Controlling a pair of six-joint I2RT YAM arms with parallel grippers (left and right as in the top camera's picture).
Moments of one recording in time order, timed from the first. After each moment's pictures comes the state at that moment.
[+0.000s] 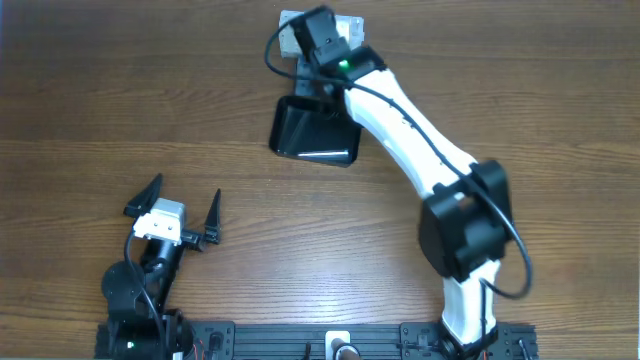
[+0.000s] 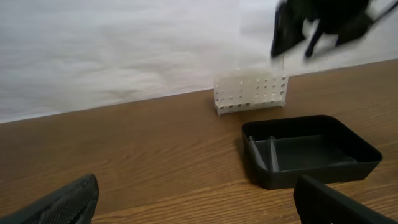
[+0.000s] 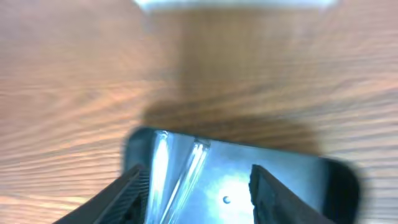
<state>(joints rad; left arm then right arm) 0.05 0.01 0.01 -0.05 0.29 0.09 0.53 2.04 1.83 -0.72 0.19 0.47</state>
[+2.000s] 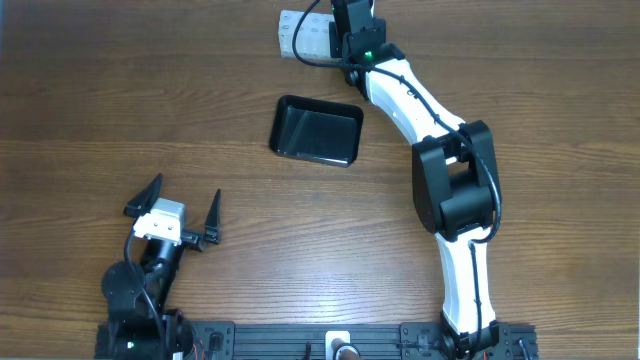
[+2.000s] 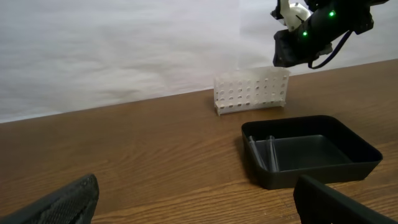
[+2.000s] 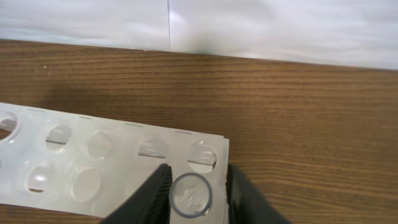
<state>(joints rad) 0.05 0.01 0.01 -0.05 0.29 0.09 0.36 2.29 1.84 -0.21 0.32 0.15</state>
